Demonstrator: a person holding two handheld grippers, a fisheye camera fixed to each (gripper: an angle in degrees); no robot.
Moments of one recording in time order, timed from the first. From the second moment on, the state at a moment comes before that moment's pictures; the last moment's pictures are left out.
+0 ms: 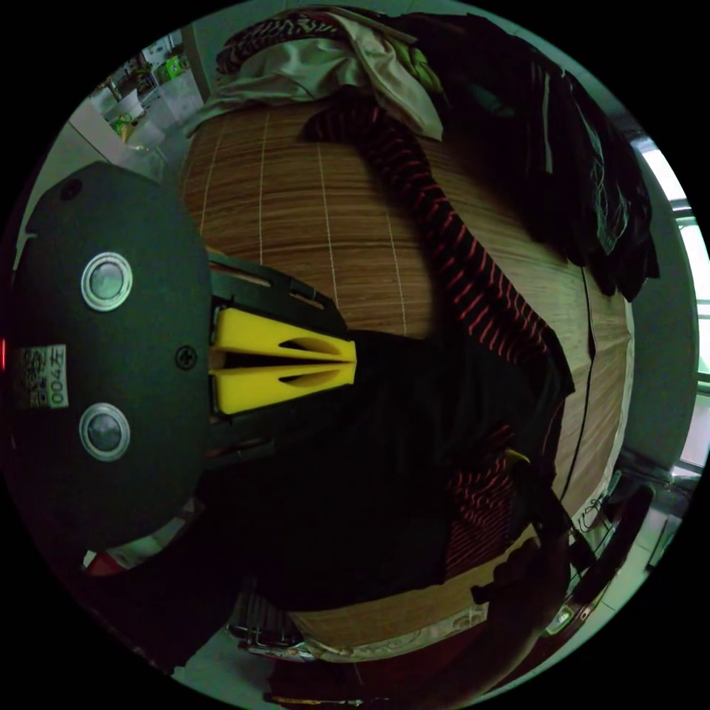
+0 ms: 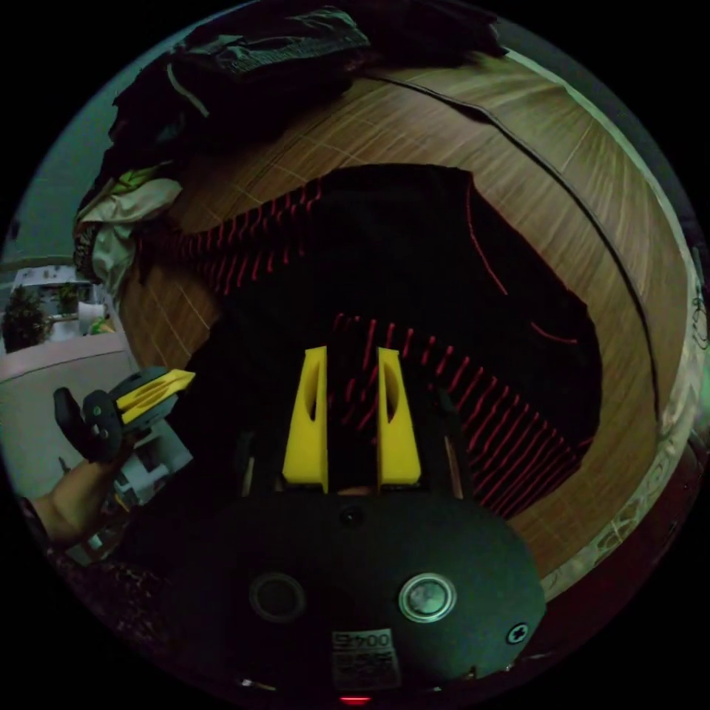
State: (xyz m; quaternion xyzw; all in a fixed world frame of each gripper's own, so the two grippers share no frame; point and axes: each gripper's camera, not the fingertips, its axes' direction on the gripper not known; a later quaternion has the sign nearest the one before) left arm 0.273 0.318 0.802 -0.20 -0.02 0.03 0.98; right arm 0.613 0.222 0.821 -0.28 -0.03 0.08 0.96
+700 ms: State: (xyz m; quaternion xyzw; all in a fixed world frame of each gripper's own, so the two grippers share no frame) left arm 0.289 0.302 0.809 -0.20 -0.02 0.02 0.98; right arm 0.633 0.197 0.815 -0.24 -0.01 0.02 0.97
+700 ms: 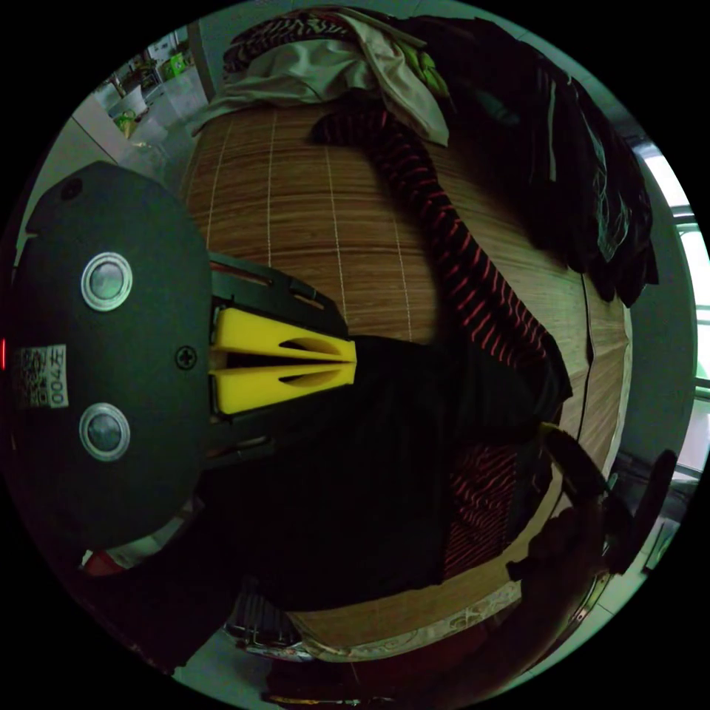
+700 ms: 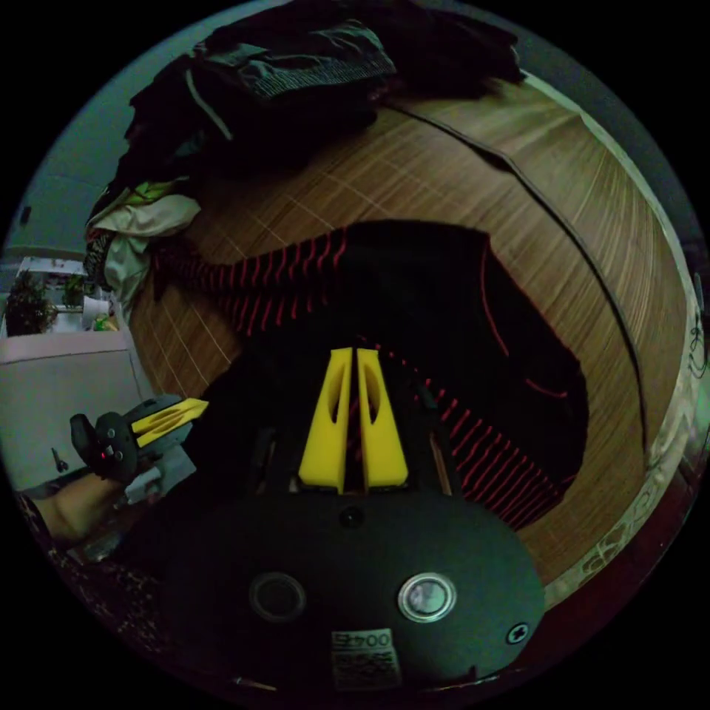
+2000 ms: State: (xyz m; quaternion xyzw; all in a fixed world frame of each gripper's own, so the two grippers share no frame) left arm 0.415 0.148 0.903 -0.20 -0.03 0.05 0.98; right arm 0.790 0.602 0.633 -0.18 0.07 0.16 0.97
